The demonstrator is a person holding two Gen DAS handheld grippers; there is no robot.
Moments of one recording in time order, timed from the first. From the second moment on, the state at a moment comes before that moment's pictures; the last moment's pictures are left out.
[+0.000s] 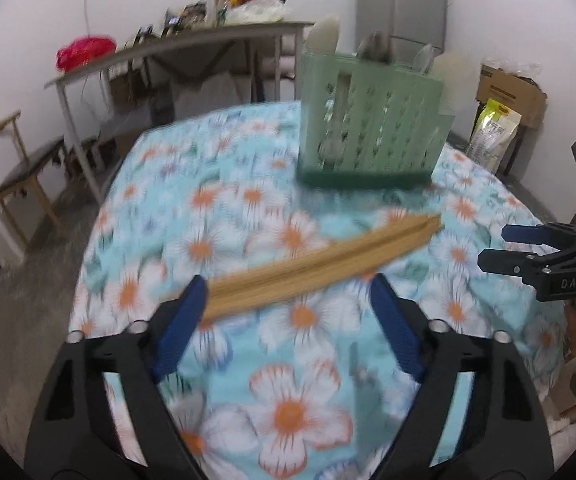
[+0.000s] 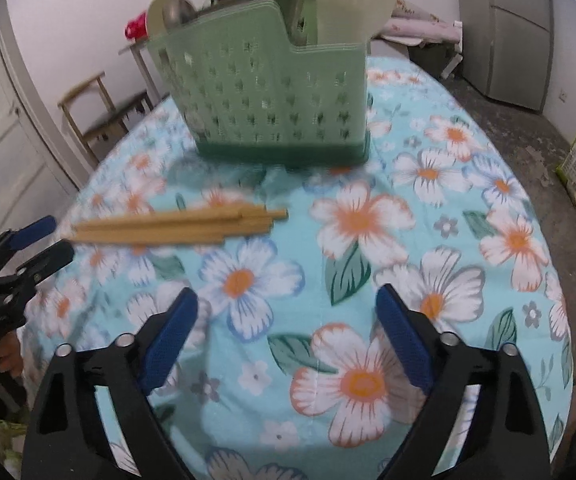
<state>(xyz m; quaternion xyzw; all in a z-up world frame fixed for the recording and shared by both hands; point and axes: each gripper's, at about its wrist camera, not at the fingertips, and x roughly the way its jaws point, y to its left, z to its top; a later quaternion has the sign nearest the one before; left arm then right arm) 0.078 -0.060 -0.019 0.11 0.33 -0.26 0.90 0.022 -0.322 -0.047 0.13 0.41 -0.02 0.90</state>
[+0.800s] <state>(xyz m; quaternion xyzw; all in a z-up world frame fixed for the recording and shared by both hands) 0.081 -0.100 -0.050 0.21 0.34 -0.26 0.88 0.056 -0.271 -0.055 0.09 0.41 0.04 0.91</state>
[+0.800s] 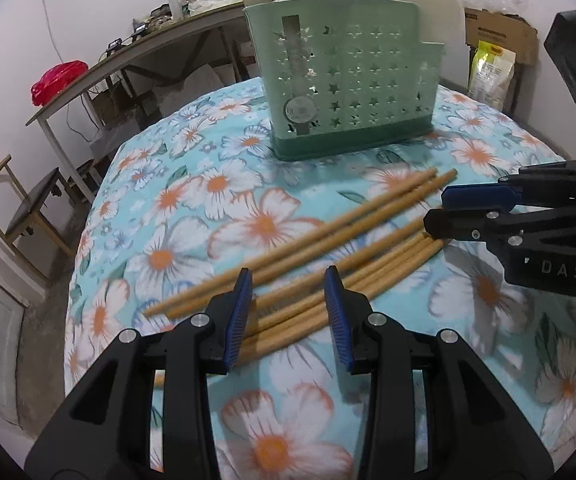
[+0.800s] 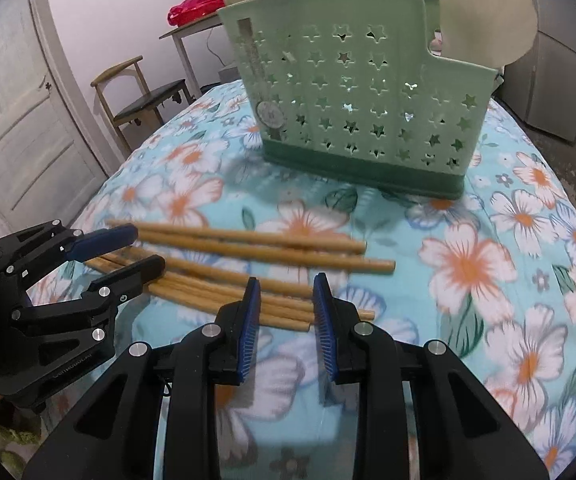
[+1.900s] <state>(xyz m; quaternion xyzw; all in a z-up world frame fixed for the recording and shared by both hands) 0.021 -0.048 -0.047 0.14 0.37 -0.31 0.87 -0.008 -0.309 -0.057 0.21 0.42 0.06 0.88</state>
